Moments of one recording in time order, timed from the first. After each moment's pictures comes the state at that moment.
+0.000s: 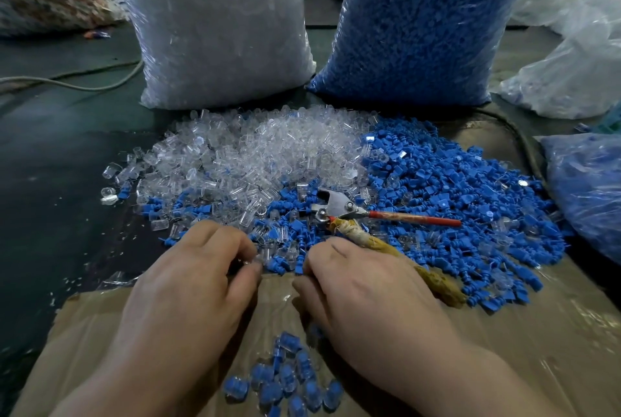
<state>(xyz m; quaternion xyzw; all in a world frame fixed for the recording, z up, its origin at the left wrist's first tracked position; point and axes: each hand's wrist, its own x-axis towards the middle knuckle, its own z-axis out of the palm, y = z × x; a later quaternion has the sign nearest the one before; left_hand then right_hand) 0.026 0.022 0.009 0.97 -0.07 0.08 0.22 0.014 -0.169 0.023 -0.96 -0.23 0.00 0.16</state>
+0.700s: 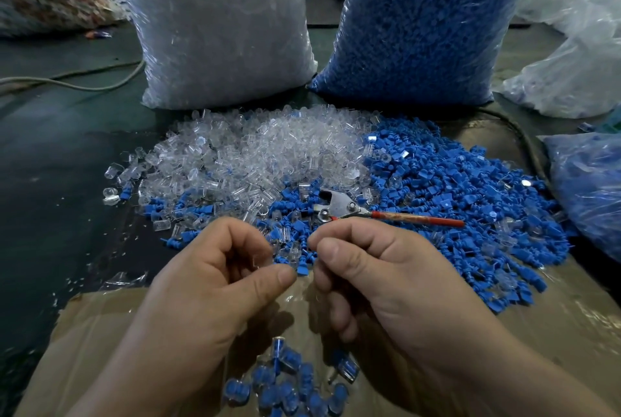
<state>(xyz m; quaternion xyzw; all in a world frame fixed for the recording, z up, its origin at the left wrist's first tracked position) 0.024 0.021 -0.001 0.75 -0.02 -0.03 0.66 0.012 -0.178 0.031 -0.64 -0.02 0.16 0.75</state>
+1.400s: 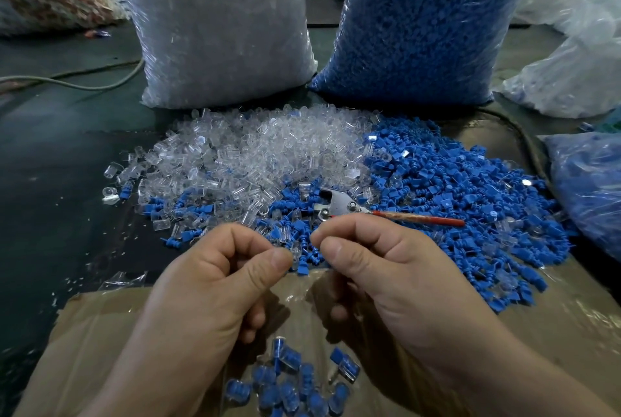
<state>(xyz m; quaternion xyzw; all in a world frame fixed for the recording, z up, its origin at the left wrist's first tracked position) 0.021 0.007 0.008 0.72 0.02 -0.06 0.69 0.013 -0.183 0.027 -0.65 -0.02 0.15 0.75</state>
